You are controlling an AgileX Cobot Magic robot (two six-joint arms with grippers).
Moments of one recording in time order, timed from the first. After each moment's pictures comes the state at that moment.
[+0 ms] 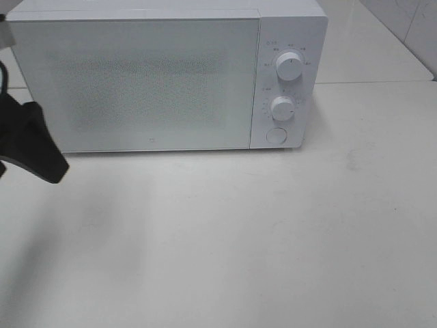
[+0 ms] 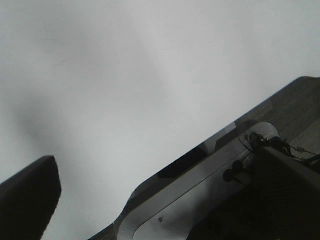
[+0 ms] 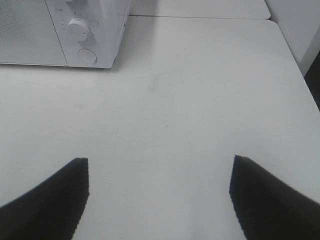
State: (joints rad) left arm -0.19 1.40 -0.99 -0.46 1.11 0.37; right arm 0.09 0.00 -0.50 -0.04 1.01 0.03
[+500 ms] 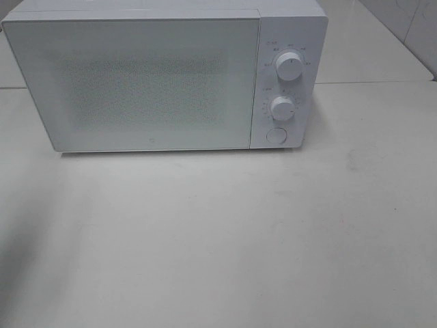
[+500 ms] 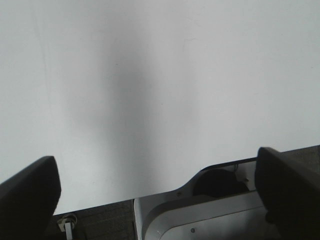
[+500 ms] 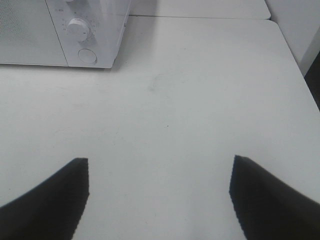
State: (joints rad) left arm 0.07 1.09 -0.85 -0.28 1.13 0.24; right arm 0.09 0.00 -0.50 -0.04 1.01 0.03
